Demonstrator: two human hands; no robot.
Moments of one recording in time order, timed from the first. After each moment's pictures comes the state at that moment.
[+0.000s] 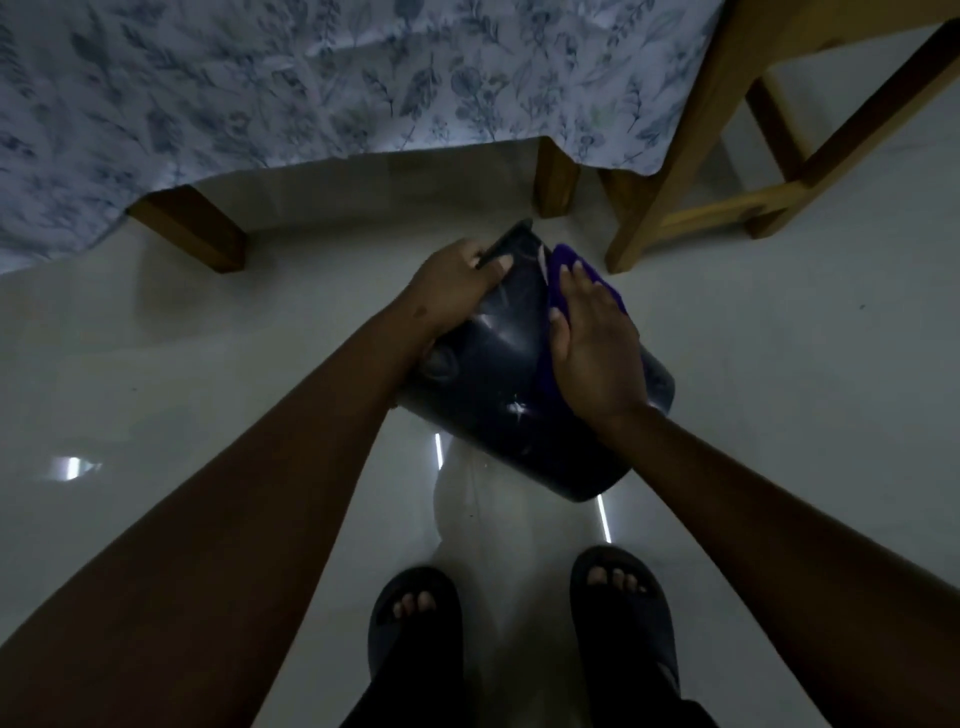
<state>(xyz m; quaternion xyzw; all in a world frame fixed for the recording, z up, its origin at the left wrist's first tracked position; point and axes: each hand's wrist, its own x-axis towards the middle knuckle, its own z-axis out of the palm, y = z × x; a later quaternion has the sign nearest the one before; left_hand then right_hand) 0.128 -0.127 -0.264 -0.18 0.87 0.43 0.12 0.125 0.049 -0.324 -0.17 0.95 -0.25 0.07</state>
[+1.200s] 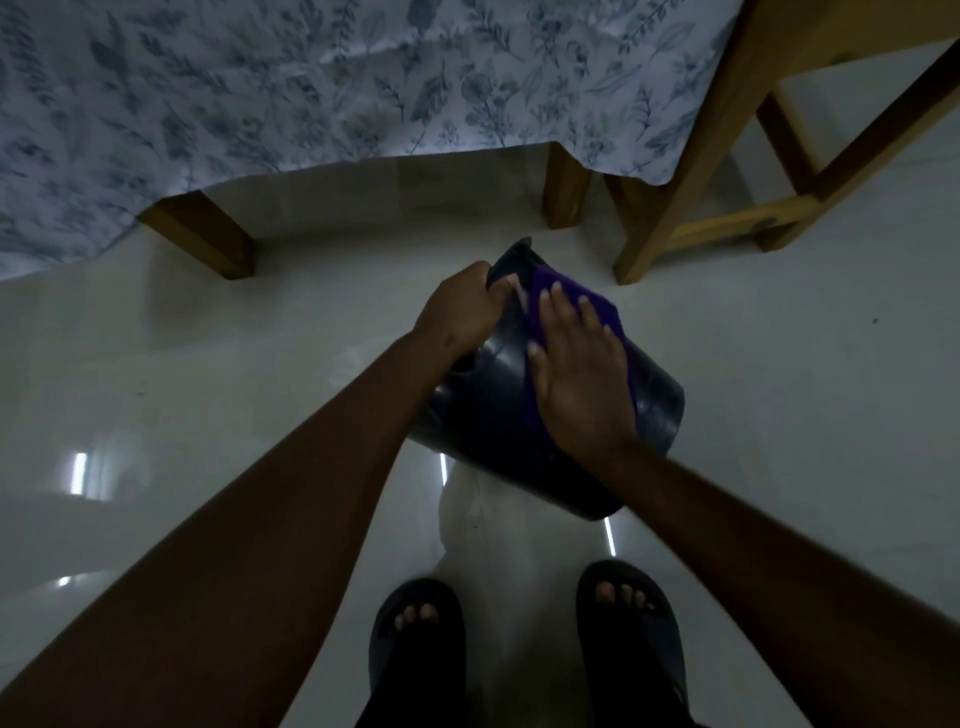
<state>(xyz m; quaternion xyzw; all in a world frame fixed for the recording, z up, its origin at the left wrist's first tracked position) 0.126 -0.121 -0.288 -0.20 0.91 0.35 0.10 0.151 0.033 -0.326 -0.22 0.96 -0.17 0.09</state>
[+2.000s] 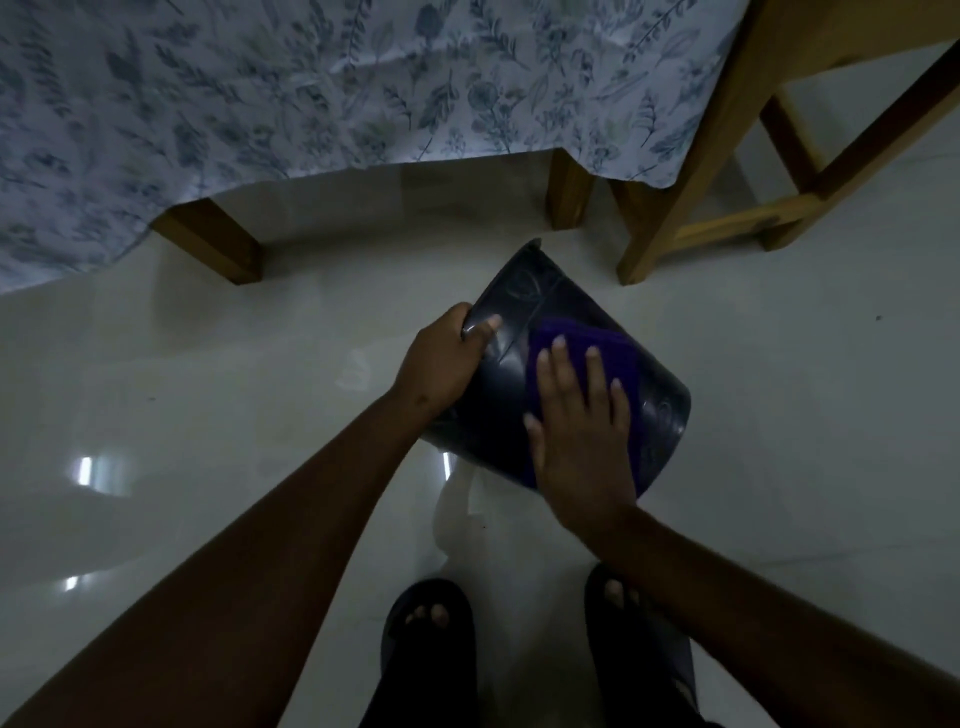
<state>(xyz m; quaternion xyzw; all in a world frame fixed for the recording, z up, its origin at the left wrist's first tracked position) 0.183 -0.131 -0.288 -0.21 0.87 0.44 0.08 0.212 0.047 -0.328 -0.23 0.97 -0.12 0.06</state>
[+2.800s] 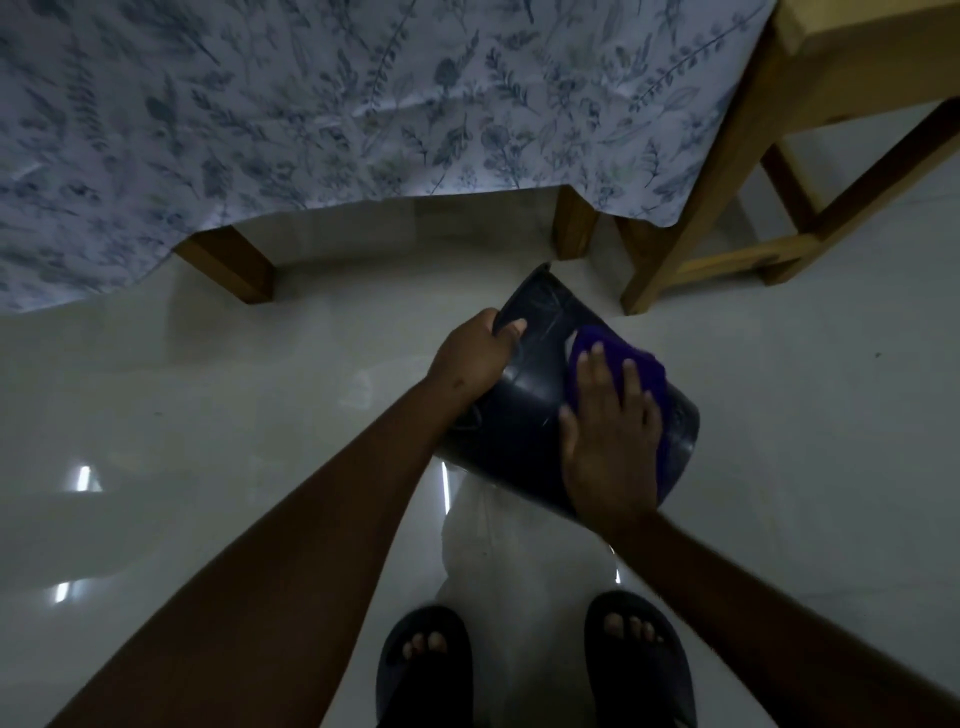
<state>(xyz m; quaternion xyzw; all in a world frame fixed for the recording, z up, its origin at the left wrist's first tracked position) 0.142 -0.122 -0.281 -0.24 0.83 0.48 0.12 0.180 0.055 -0.331 -0.16 0.97 -0.14 0.05</state>
